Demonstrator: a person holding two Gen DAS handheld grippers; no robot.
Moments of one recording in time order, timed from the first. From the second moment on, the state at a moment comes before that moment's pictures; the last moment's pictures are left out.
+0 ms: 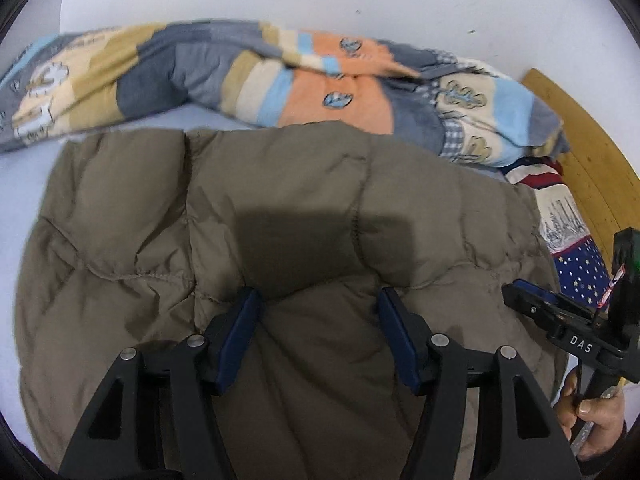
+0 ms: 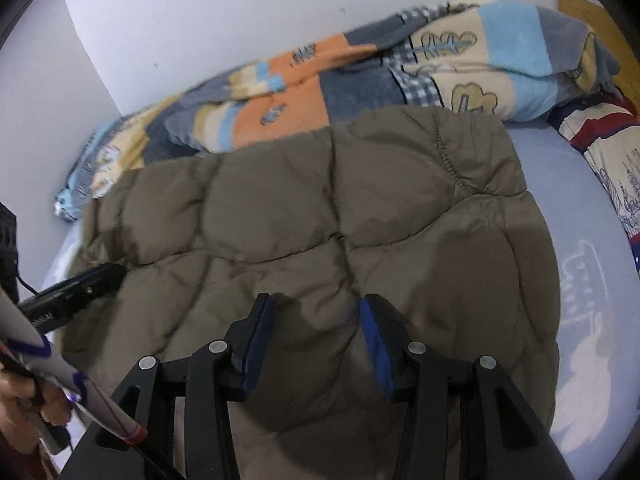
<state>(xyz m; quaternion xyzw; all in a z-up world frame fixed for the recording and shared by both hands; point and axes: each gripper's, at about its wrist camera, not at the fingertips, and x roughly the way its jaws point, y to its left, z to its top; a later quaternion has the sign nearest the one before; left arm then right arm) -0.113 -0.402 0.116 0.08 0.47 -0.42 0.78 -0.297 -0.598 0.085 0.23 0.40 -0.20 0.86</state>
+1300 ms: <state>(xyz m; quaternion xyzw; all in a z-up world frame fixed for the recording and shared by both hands) -0.189 -0.211 0.109 0.06 0.43 -0.28 0.86 -0.395 -0.482 0.115 0.20 0.37 -0.23 0.88</state>
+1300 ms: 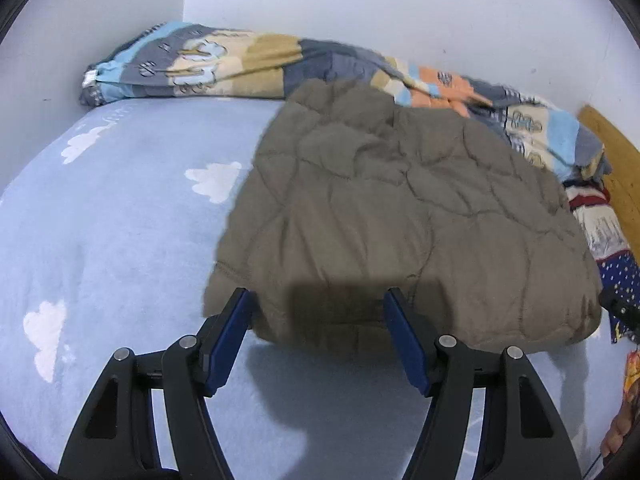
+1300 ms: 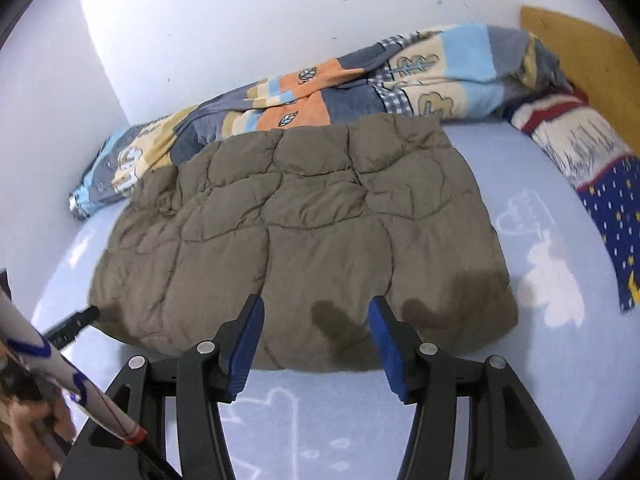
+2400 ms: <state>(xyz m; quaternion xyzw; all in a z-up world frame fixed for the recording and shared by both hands) -0.196 -0.243 0.081 0.15 0.40 -0.24 0.87 -0.358 -0.499 0.052 0.18 0.42 -0.23 0.86</state>
